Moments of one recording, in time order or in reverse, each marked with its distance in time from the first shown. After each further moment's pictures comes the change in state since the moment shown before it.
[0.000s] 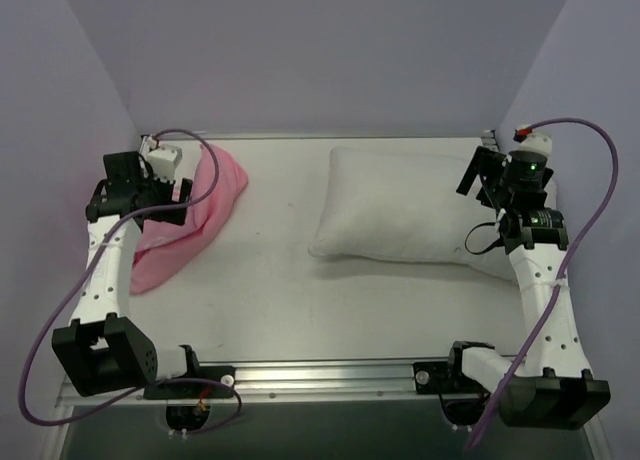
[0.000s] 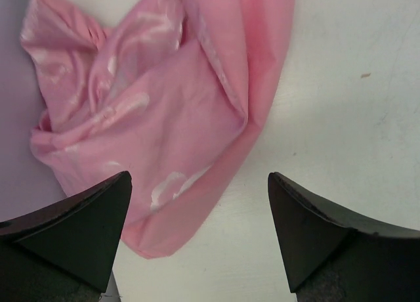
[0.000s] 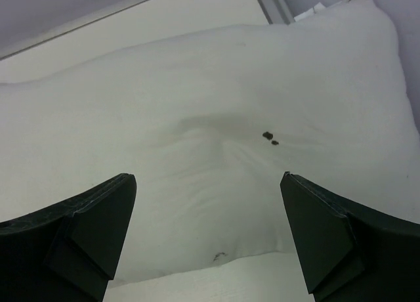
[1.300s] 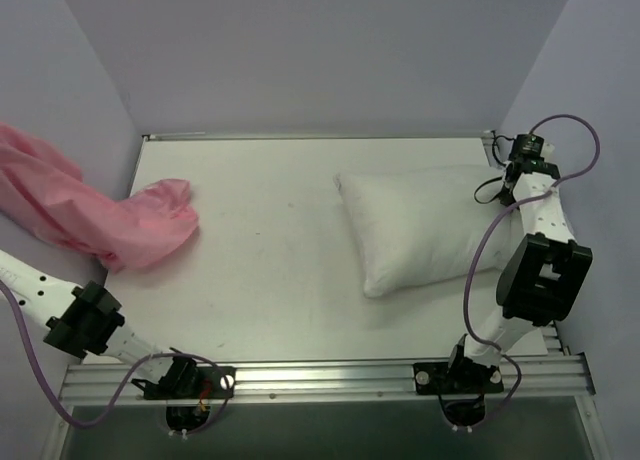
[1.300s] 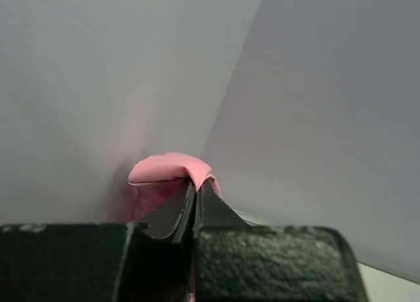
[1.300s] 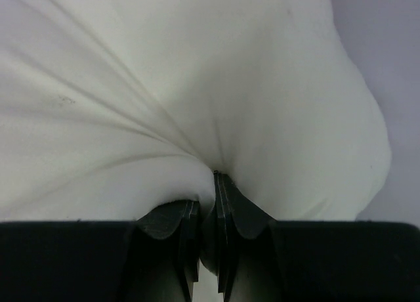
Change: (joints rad) left arm 1.015 0.410 1.162 0.330 0.718 -0.917; right arm -0.263 0.597 0.177 -0.069 0.203 -0.107
